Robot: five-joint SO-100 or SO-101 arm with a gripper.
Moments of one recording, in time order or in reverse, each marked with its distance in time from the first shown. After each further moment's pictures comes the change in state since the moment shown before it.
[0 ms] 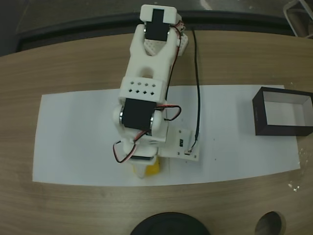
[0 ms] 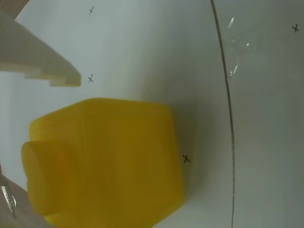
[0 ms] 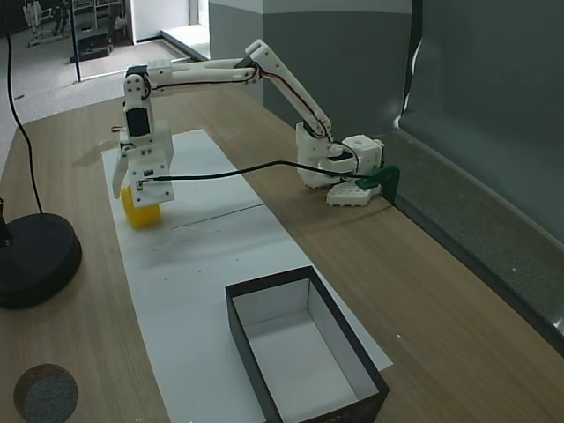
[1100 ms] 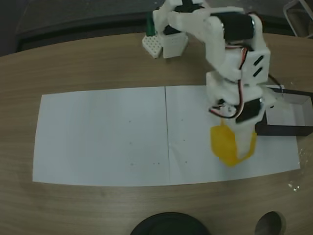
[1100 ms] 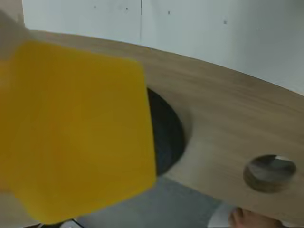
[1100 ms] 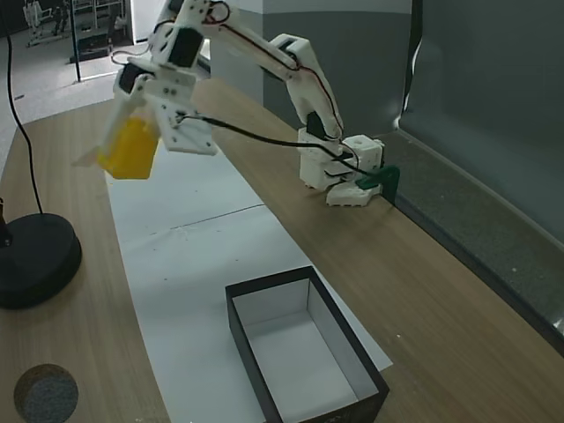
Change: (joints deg) arm -29.2 18.5 -21.5 7.1 0.0
